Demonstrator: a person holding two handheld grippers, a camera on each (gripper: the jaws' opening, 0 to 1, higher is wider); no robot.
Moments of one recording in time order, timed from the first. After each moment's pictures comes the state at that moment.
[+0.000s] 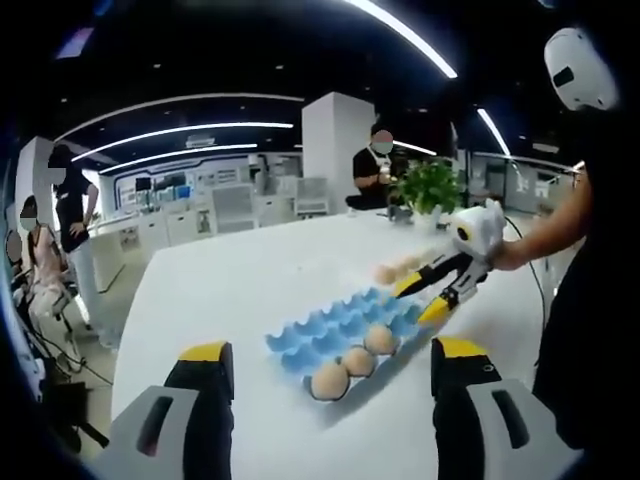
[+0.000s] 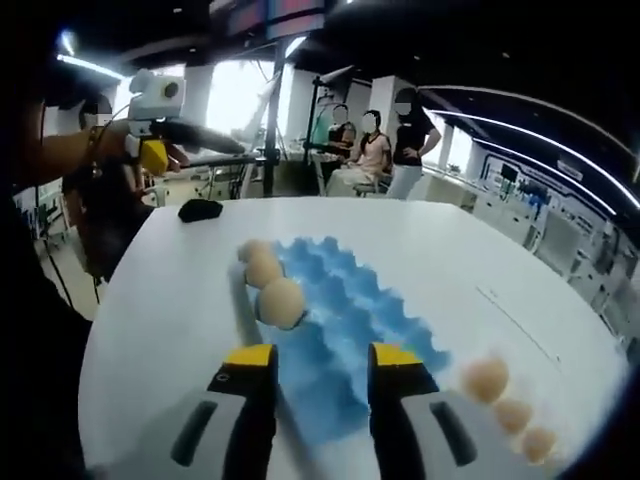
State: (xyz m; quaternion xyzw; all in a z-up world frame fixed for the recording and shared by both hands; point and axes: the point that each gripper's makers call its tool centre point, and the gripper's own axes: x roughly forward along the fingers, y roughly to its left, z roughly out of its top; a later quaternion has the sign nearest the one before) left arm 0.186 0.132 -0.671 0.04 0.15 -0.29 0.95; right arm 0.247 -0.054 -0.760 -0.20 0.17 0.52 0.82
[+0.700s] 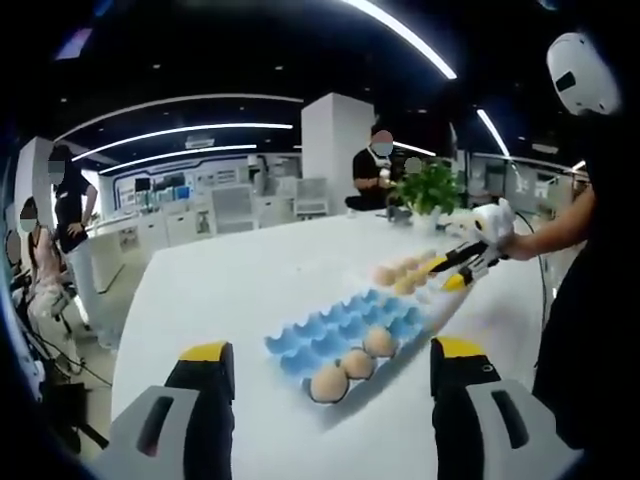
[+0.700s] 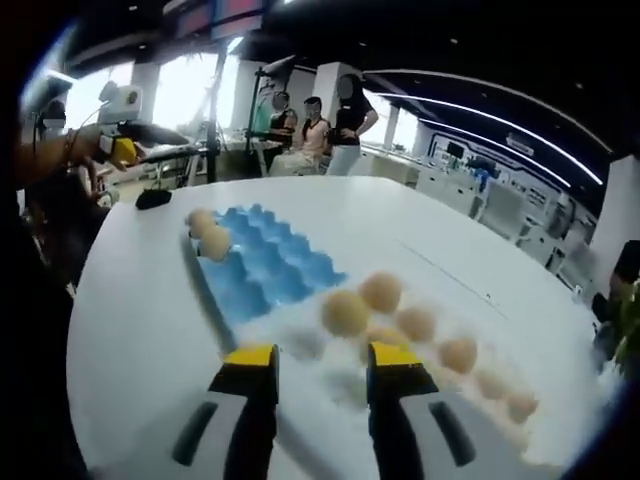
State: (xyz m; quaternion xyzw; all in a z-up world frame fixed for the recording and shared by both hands) left arm 0.188 0.130 -0.670 0.04 0.15 -0.29 0.95; right arm 0.266 -0.185 -0.758 -0.19 0.21 0.39 0.88
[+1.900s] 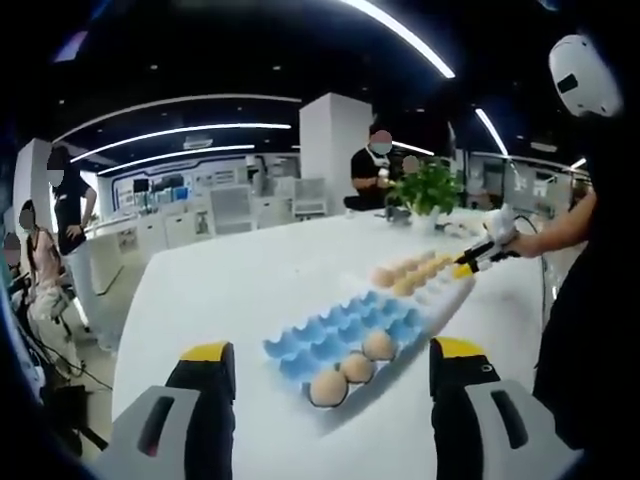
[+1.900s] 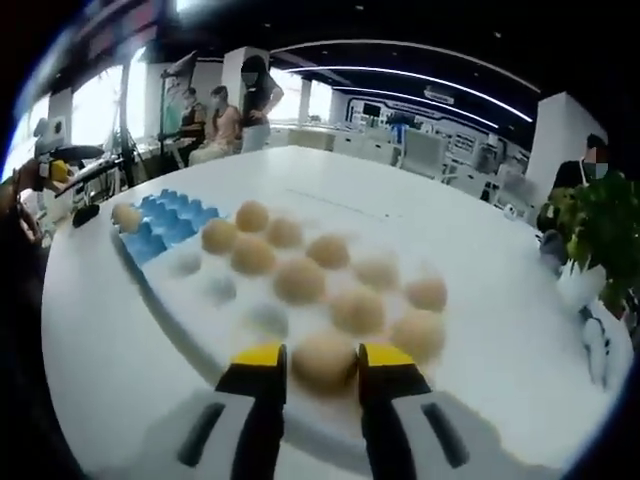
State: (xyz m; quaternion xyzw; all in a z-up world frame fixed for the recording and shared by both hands) left arm 0.191 0.127 -0.667 0.05 0.15 -0.29 0.94; right arm 0.279 -0.294 -0.781 -0.14 0.26 0.25 0.92
